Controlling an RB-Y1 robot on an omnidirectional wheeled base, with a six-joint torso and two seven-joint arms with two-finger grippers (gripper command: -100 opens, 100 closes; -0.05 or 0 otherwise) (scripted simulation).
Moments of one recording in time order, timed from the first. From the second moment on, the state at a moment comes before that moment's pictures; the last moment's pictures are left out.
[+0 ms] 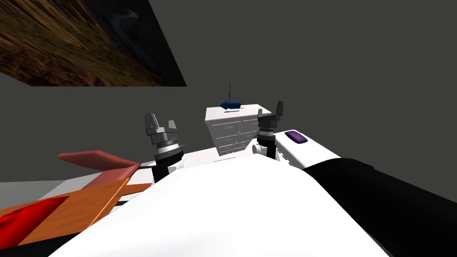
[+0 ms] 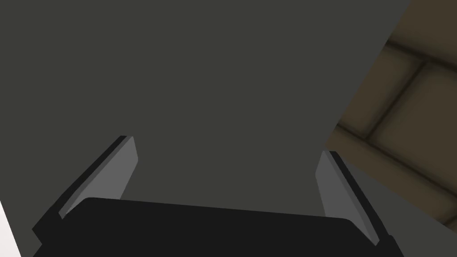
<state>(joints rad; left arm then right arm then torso) 0.53 -0.03 -0.03 -2.38 0.04 -0.40 -0.12 0.47 0.04 -0.05 -2.39 0.06 -0.48 -0.17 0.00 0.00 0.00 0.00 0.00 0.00</state>
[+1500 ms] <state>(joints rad) 0.53 -0.03 -0.03 -2.38 0.04 -0.40 -0.12 0.53 -0.37 -0.37 -2.16 0.22 -0.71 -0.20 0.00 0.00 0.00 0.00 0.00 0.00</state>
